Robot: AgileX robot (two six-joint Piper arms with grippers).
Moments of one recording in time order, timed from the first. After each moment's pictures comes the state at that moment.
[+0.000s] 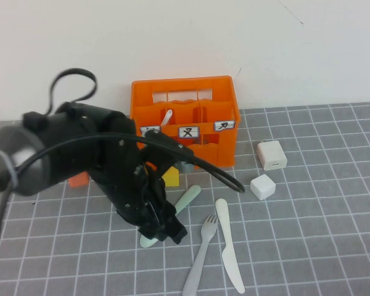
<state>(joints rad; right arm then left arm) -0.06 -0.01 0.03 -0.13 0.41 0.09 -0.54 1.70 -1.18 -0.16 0.88 0.22</state>
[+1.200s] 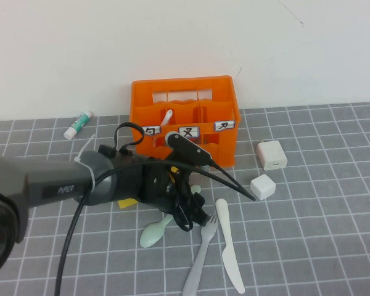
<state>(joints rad) -0.06 -0.01 0.03 -0.13 0.41 0.09 -0.55 2.02 -1.19 -0.20 0.25 0.31</state>
